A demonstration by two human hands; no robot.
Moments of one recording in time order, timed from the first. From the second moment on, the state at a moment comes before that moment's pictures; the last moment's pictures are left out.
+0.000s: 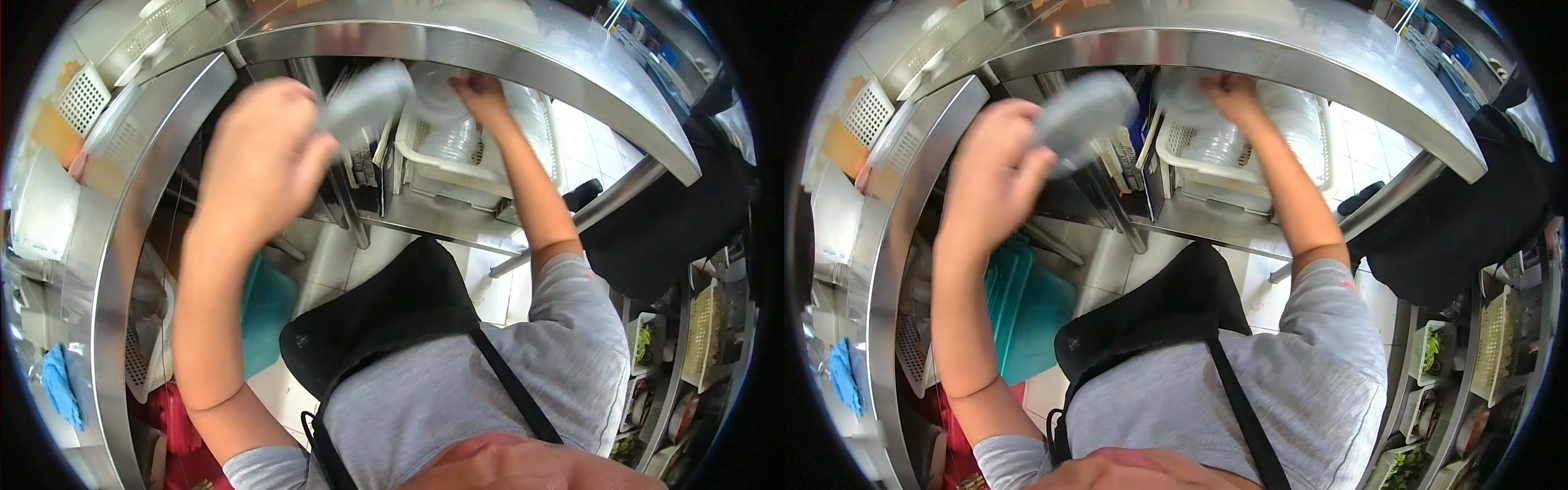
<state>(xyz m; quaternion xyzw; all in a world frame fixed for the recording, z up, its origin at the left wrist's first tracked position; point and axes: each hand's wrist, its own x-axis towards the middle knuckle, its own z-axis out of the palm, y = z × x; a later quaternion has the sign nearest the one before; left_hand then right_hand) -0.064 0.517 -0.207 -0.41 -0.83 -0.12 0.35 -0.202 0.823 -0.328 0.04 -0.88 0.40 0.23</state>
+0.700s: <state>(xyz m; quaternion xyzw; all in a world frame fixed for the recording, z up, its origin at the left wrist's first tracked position) -0.086 0.473 -0.178 -0.04 -0.90 -0.09 0.43 -0.330 0.877 -0.426 -0.09 -0.99 0.10 -0.01</state>
